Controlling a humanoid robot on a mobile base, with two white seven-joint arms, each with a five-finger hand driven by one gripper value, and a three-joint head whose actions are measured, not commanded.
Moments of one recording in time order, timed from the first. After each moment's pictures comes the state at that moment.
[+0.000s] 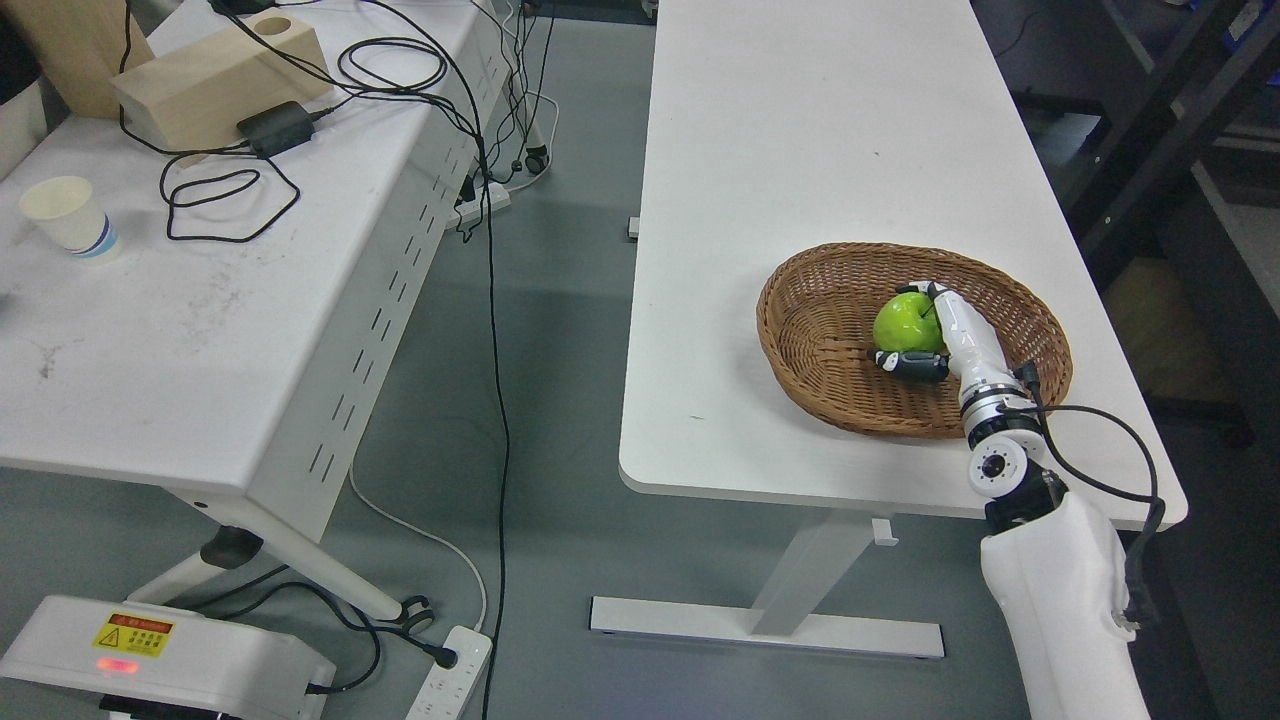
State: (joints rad) left arm -0.09 0.00 0.09 -0.04 -0.07 0.00 -0.16; right arm -0.46 -0.19 0.11 -1.09 0.68 0.02 0.08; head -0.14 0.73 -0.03
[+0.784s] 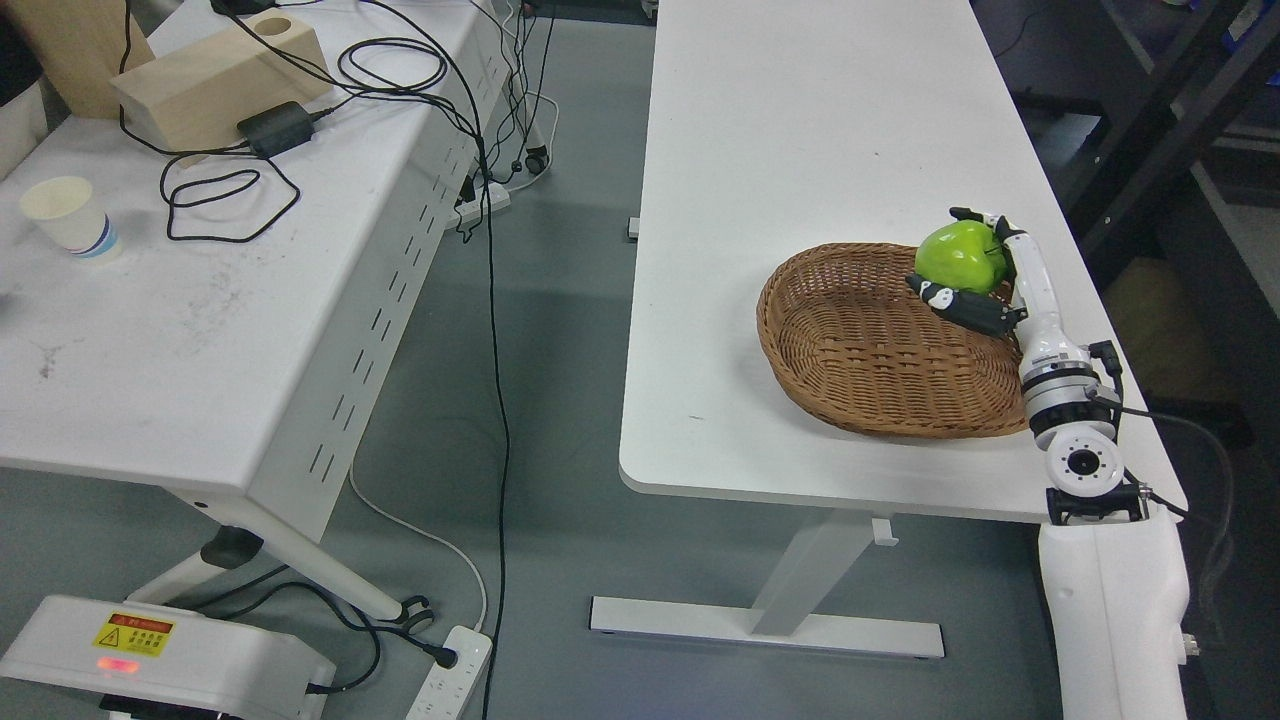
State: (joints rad) left arm -0.09 0.00 0.09 -0.04 -0.07 0.00 -0.16; right arm -0.43 -0.21 -0.04 -1.22 0.32 -0.13 0.10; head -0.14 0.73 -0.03
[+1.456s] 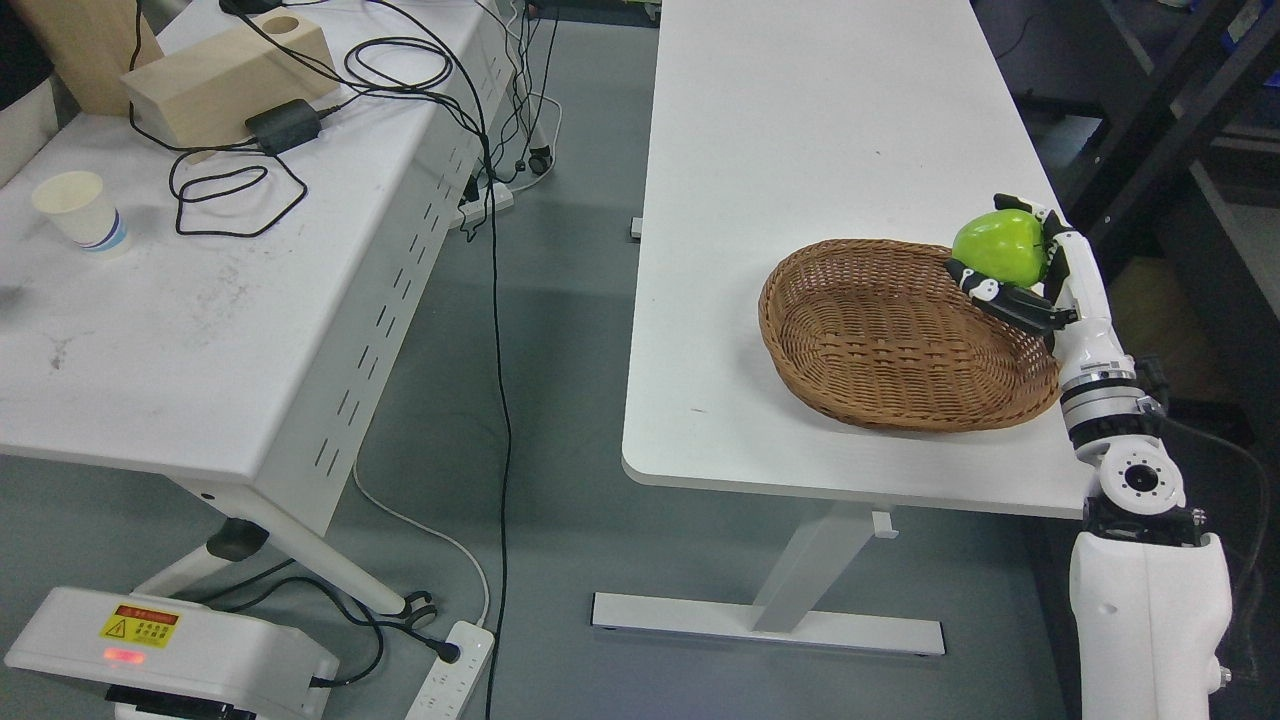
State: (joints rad) left arm -0.09 0.00 0.09 -0.04 -0.07 0.00 -0.16; right arm -0.38 -0.21 -0.12 -1.28 0.10 -0.13 0.22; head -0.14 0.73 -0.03
